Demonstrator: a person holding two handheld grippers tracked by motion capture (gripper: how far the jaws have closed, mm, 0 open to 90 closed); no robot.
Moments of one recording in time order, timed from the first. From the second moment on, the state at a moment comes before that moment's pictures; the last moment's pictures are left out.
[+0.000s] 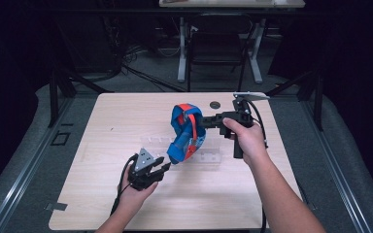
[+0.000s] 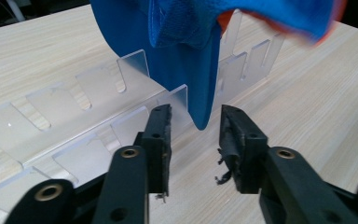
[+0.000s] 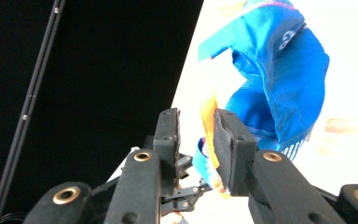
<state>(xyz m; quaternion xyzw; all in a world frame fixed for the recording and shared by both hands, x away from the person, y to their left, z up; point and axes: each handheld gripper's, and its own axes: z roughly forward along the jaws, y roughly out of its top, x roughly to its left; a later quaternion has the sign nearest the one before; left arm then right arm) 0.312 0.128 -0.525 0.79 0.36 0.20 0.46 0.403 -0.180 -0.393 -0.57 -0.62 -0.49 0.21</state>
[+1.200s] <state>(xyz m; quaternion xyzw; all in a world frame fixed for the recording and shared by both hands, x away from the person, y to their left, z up) 0.303 0.171 -0.530 0.79 0.39 0.19 0.43 0.370 -0.199 -0.392 -0.57 -0.67 -0.47 0.13</state>
